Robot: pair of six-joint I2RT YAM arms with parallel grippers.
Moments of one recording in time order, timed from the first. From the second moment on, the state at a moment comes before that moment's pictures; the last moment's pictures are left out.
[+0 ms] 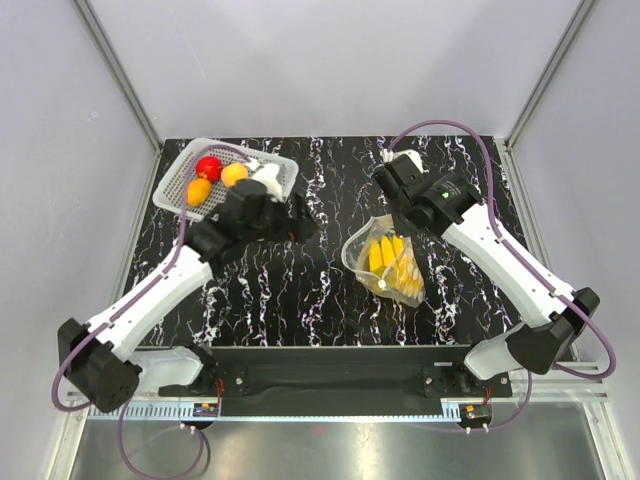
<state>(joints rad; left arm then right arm) -0.64 1.21 1.10 -0.44 0.05 -0.47 0.70 1.46 1.64 -1.23 0.46 0.37</state>
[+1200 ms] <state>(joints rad) -0.06 2.35 2.05 -0.59 -0.16 -0.35 0.70 1.43 1.57 -1.11 0.37 0.32</state>
